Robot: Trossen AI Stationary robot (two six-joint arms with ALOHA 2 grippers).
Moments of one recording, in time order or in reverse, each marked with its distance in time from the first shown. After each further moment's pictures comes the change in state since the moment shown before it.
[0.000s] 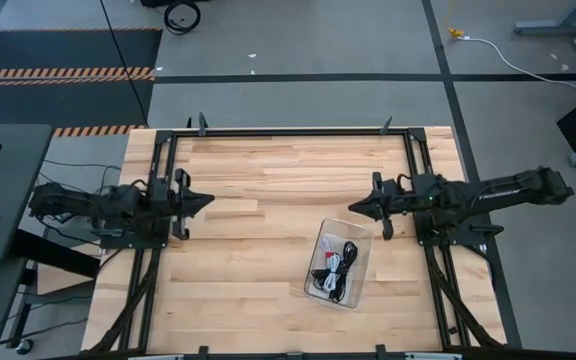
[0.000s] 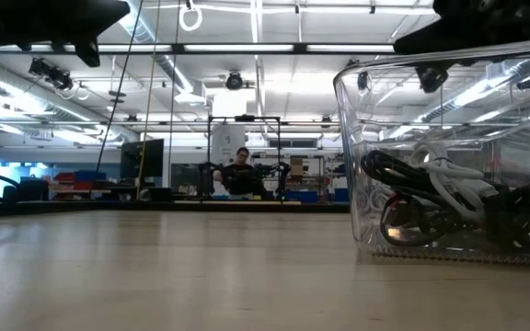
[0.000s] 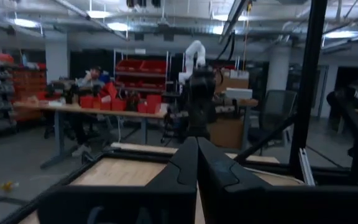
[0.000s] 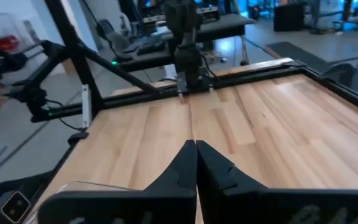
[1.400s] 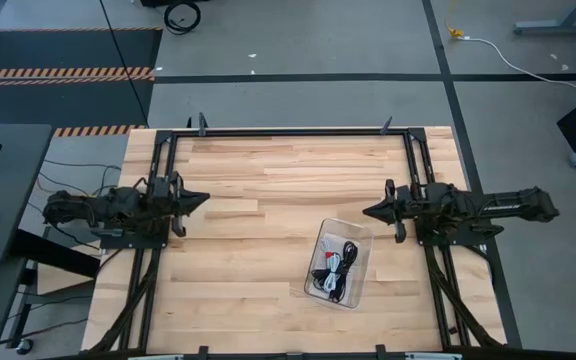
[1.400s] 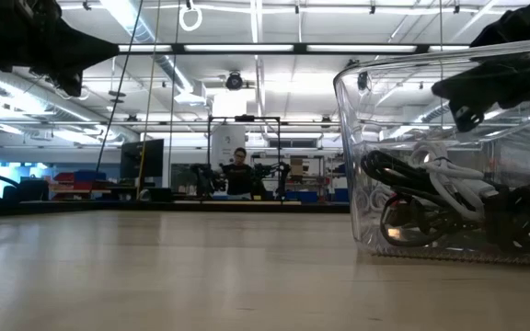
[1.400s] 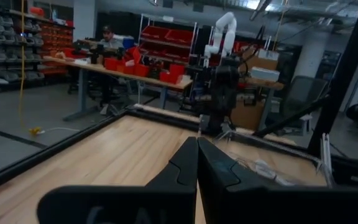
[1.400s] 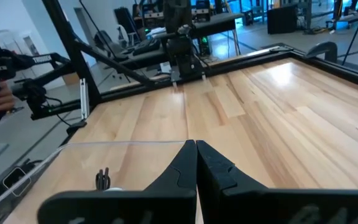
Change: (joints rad) left arm 0.003 -0.266 -0.025 -0.384 -0.105 -0.148; right arm -0.038 -0.470 -0.282 -0.157 -0.020 0.045
